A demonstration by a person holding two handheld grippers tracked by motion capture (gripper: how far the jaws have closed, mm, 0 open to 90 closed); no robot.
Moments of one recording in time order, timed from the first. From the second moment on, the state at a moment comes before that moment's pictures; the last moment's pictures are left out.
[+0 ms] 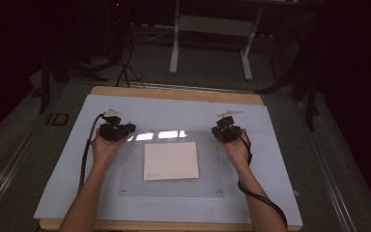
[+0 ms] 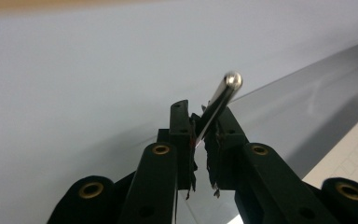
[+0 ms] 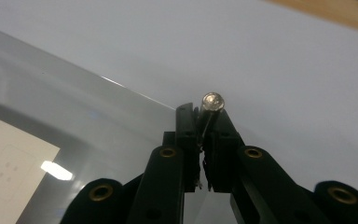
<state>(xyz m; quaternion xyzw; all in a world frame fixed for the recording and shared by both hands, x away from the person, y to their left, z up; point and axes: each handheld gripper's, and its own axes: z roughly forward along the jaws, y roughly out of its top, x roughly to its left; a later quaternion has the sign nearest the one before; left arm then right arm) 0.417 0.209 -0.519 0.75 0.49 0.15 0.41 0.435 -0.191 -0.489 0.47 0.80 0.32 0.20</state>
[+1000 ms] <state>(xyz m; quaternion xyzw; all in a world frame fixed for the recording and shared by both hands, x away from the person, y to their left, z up) 0.416 0.197 -0.533 0.75 0.51 0.13 0.40 0.432 -0.211 -0.525 0.48 0.79 0.34 0.18</state>
